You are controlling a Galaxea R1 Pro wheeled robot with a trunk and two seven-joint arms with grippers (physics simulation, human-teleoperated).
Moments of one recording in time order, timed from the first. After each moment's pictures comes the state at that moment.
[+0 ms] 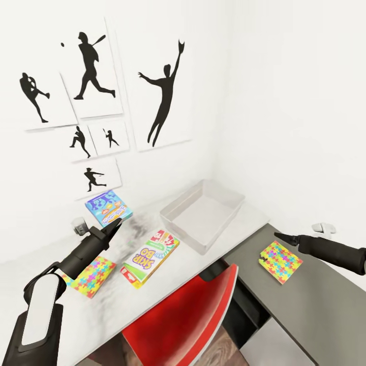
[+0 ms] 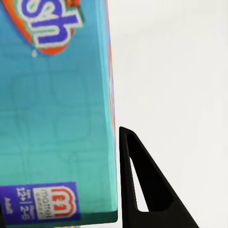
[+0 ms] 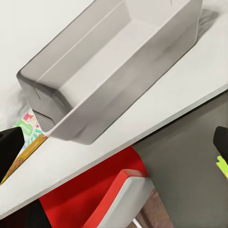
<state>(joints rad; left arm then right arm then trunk) -0.37 -0.07 0.37 -1.61 1.04 0.82 -0.36 -0.43 -0.35 -0.42 -1.61 -0.23 1.04 0.77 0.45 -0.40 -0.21</state>
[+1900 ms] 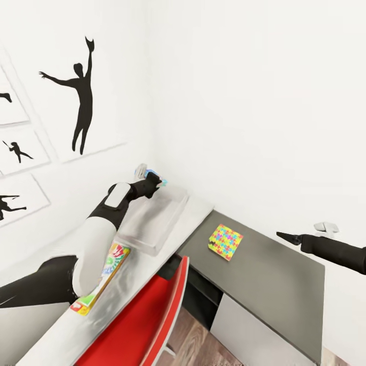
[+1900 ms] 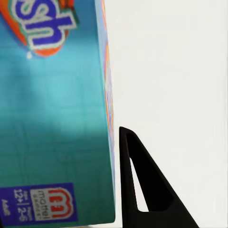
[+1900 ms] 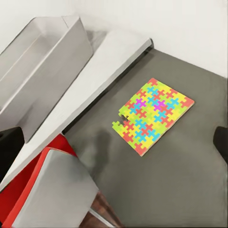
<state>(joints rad) -1.26 -0.13 0.16 -0.50 1.00 0.49 0.10 -0.43 -0.36 -0.42 -1.61 -0.24 1.04 0.78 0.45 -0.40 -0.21</state>
